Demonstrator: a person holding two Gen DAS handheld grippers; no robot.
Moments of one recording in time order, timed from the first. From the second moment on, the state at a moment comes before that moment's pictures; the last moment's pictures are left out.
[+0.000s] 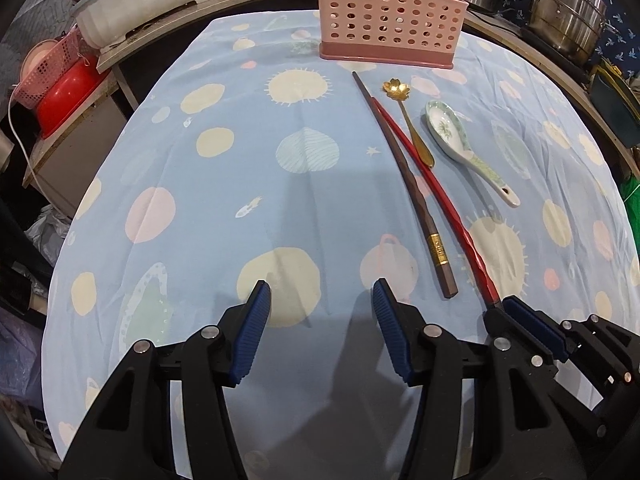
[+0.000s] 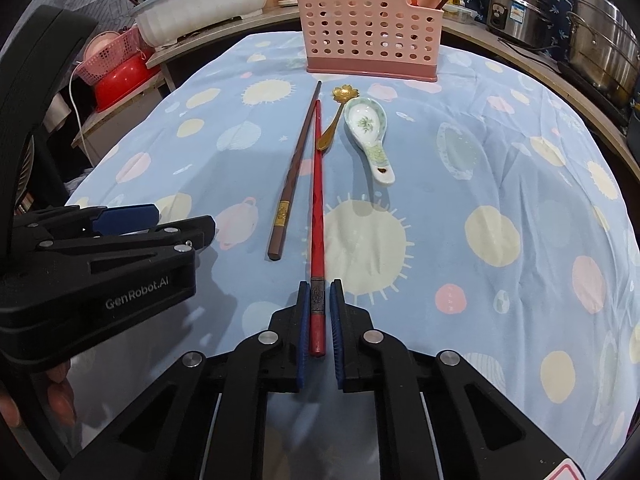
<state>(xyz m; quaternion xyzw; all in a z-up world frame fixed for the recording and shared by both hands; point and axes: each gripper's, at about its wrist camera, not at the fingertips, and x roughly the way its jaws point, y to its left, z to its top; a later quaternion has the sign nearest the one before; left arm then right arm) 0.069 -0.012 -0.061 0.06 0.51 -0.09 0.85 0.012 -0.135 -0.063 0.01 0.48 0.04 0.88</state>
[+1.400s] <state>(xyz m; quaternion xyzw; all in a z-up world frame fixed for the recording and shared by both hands) 0.066 -0.050 -0.054 0.06 0.50 -0.17 0.85 0.001 -0.161 -0.043 0.05 0.47 0.03 0.88</state>
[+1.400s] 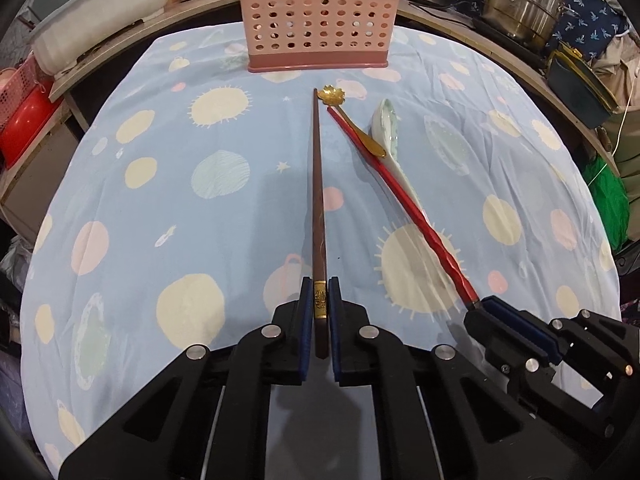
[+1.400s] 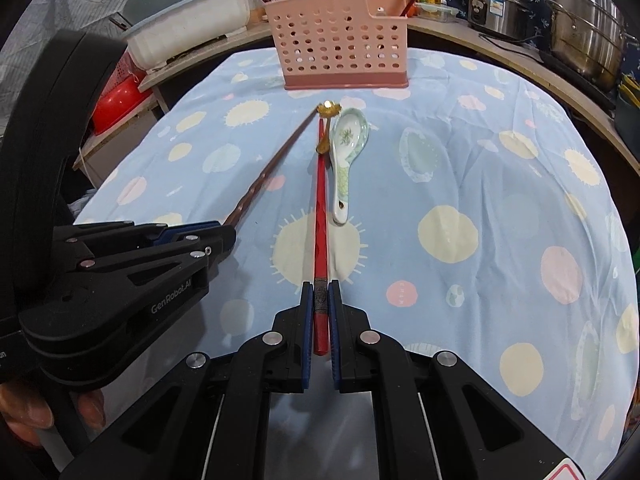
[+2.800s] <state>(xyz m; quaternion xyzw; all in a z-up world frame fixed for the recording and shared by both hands) 0.102 -0.043 0.133 0.02 0.35 -0.17 0.92 0.036 -0.198 0.145 0.08 0.26 0.03 0.96</state>
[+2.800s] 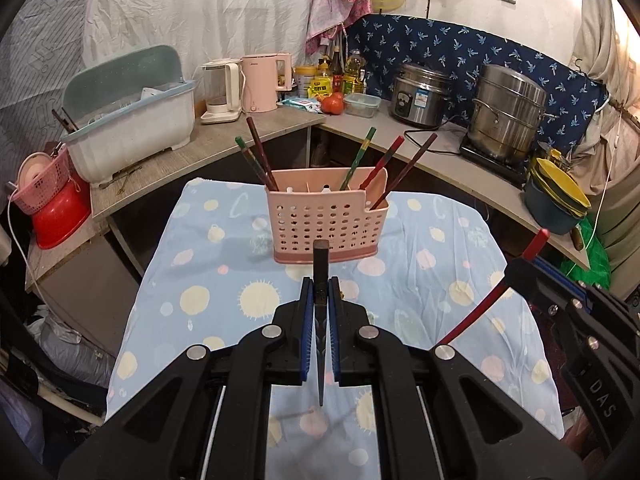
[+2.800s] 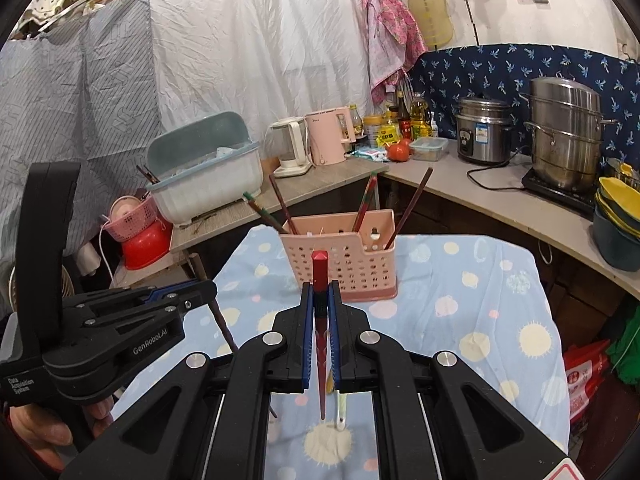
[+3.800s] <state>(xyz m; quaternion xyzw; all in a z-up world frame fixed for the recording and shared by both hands) 0.286 -0.074 0.219 0.01 0.24 -0.13 0.96 0.245 -0.221 0.198 0.09 0.20 0.01 0.97</state>
